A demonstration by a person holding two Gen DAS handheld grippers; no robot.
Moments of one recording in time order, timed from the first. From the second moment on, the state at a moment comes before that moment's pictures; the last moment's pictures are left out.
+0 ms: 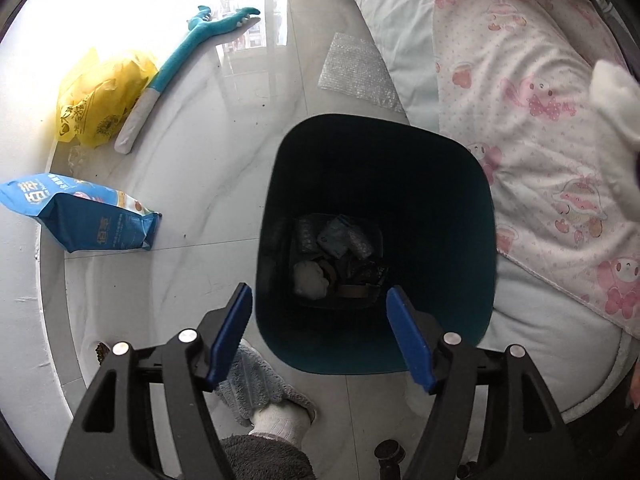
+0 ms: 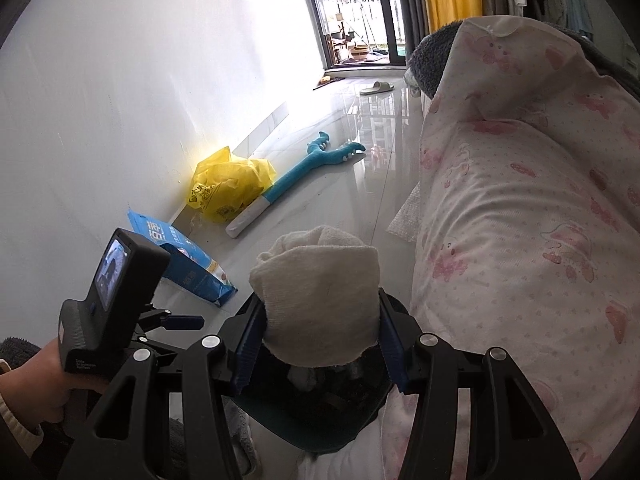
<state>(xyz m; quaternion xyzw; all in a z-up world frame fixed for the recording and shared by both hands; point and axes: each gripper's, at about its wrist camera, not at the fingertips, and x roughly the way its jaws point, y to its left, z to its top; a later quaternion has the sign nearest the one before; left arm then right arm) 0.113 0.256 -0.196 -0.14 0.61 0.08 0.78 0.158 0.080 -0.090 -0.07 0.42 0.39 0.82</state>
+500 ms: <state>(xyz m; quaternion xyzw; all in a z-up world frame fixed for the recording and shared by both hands) 0.085 0.277 -0.136 -0.13 0.50 0.08 0.85 0.163 0.114 -0.139 -0.11 0.48 0.36 0.79</state>
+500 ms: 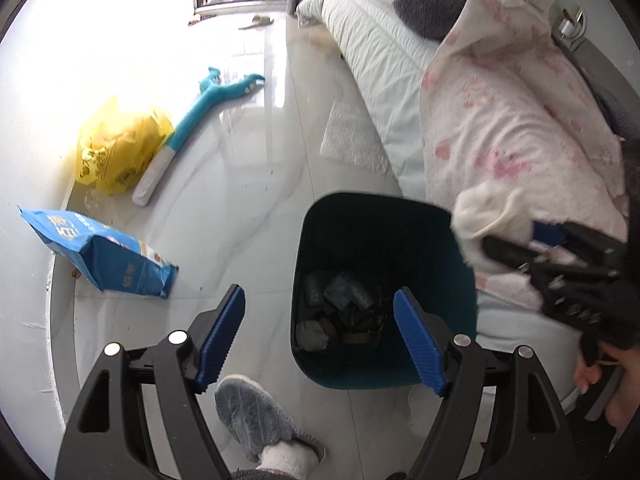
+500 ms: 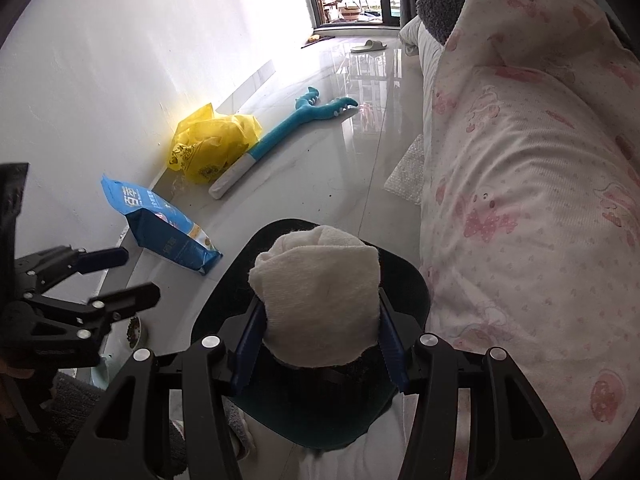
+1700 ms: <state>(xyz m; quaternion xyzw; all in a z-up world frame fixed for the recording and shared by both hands) 0.035 0.211 0.016 -0.04 0.20 0.06 0.98 0.131 0.104 -0.119 -0.13 0.45 0.35 0.81</state>
